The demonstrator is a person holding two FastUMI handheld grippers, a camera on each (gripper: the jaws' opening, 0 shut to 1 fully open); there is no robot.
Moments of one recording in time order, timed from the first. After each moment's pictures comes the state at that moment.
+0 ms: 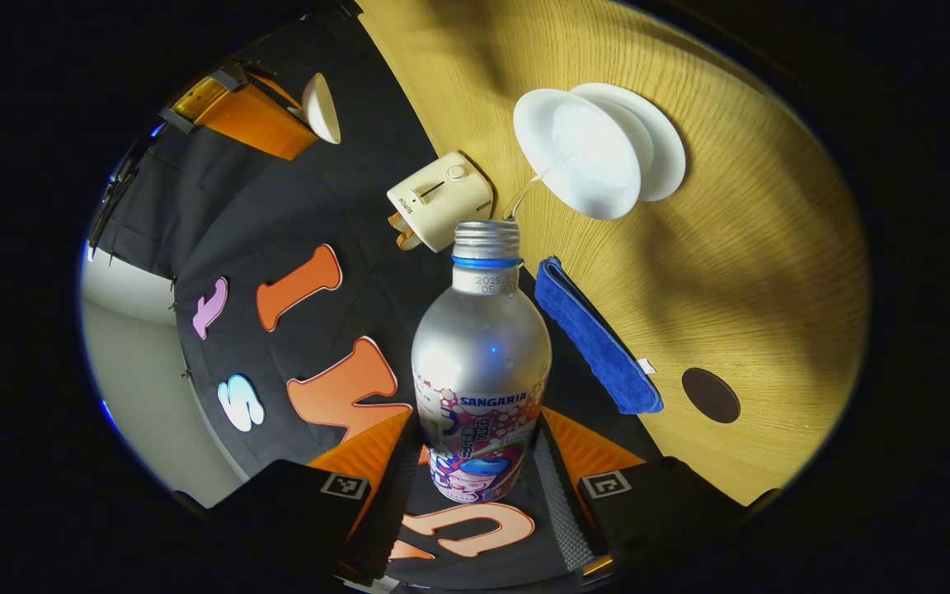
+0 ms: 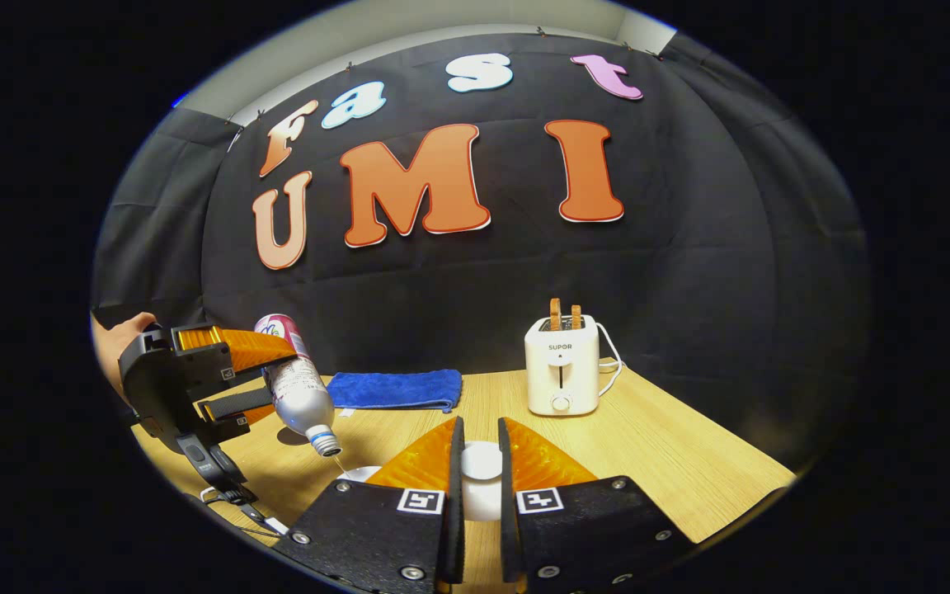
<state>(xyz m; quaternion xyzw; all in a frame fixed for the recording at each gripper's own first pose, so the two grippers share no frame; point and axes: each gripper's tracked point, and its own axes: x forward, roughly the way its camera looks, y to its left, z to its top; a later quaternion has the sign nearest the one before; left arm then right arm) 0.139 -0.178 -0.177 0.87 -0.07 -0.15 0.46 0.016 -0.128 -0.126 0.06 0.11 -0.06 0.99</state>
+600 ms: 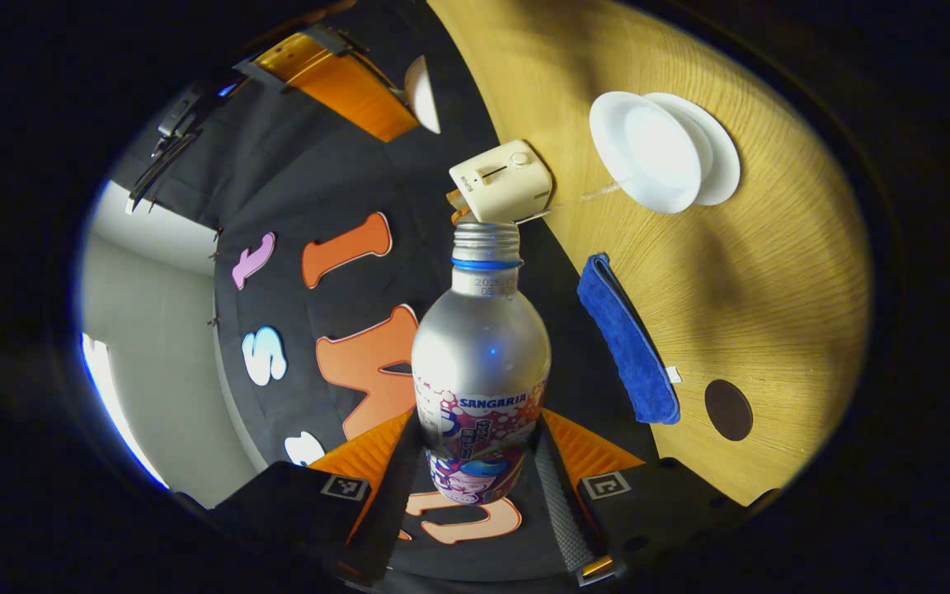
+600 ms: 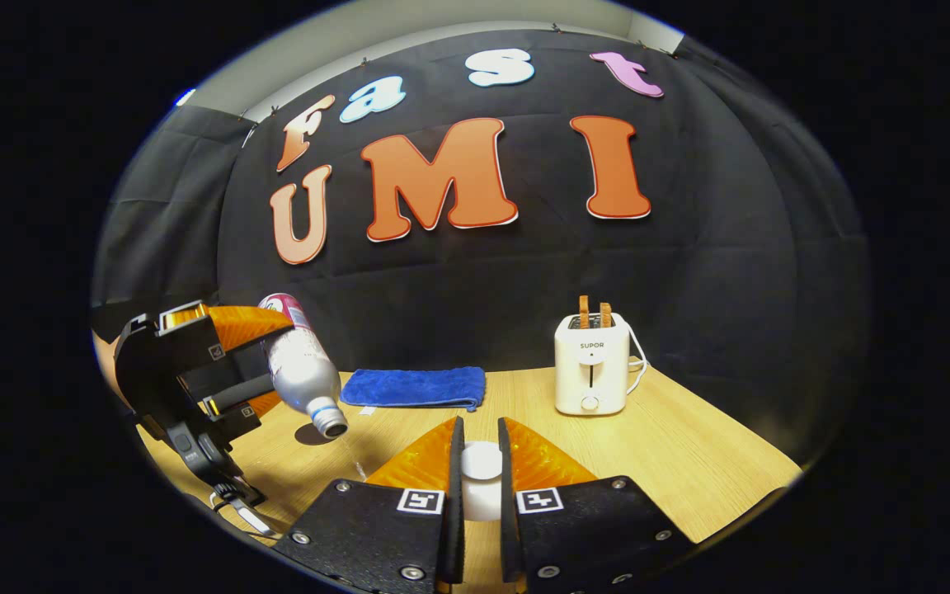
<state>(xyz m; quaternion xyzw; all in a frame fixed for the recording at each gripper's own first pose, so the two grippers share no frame) 0.138 -0.162 -0.142 0.82 -0.10 -0.10 0.55 0.029 -0.095 -0.128 0.05 0.12 -0.02 0.99</state>
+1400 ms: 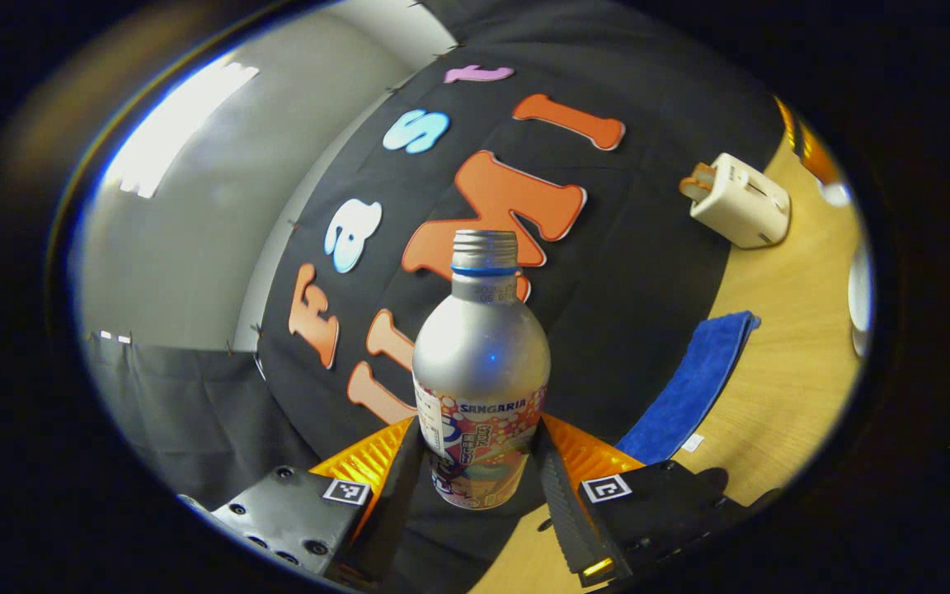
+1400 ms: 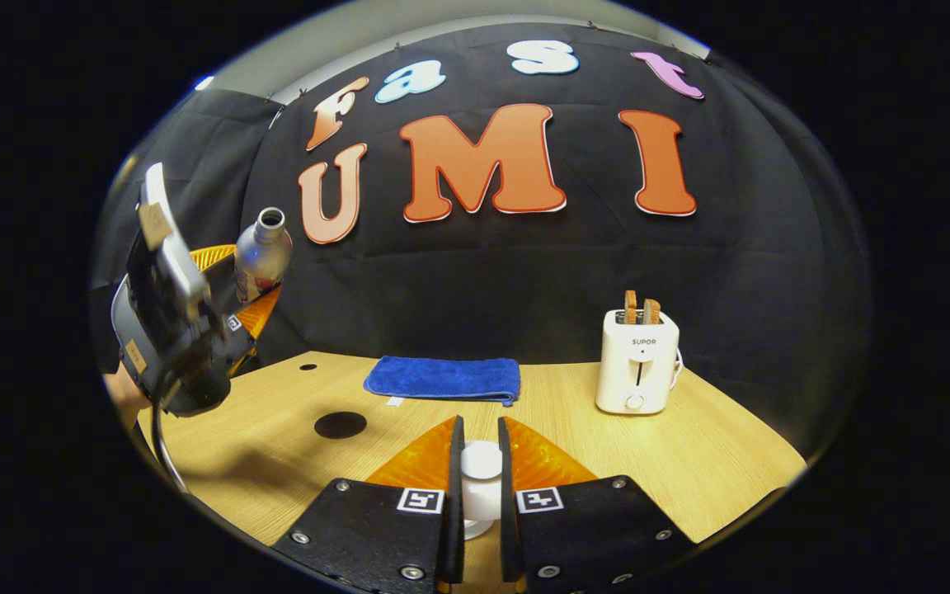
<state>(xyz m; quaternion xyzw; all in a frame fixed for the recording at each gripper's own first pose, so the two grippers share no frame) 0.159 -0.035 -0.059 0.46 -0.07 0.09 0.88 0.051 -0.041 -0.139 0.03 0.13 0.02 0.99</state>
